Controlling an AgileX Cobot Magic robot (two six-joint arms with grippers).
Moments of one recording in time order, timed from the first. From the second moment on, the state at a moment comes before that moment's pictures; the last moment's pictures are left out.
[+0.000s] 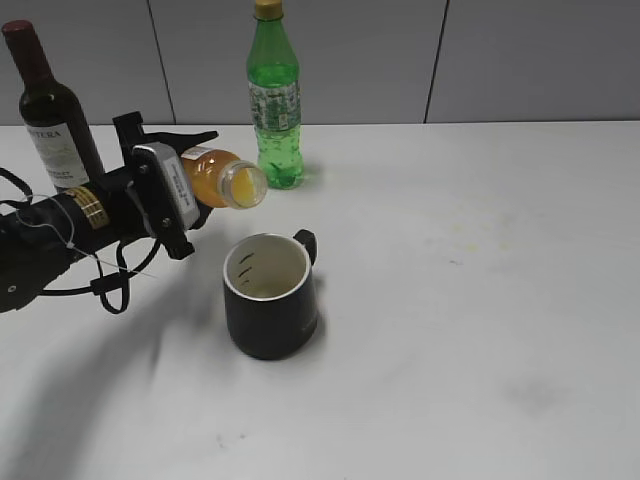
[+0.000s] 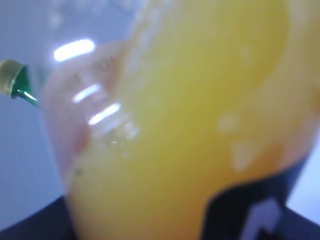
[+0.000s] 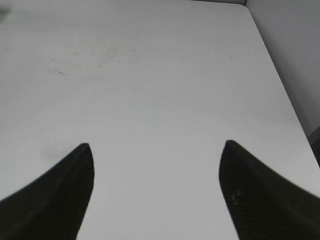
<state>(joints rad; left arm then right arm) -0.27 2.04 -0.76 0.39 -1.12 1.13 0.07 0.00 -0.41 -0.05 0.94 0.03</state>
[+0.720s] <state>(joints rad) -0.27 2.04 -0.76 0.35 -1.13 1.26 0.07 0.00 -0.41 -0.05 0.94 0.03</state>
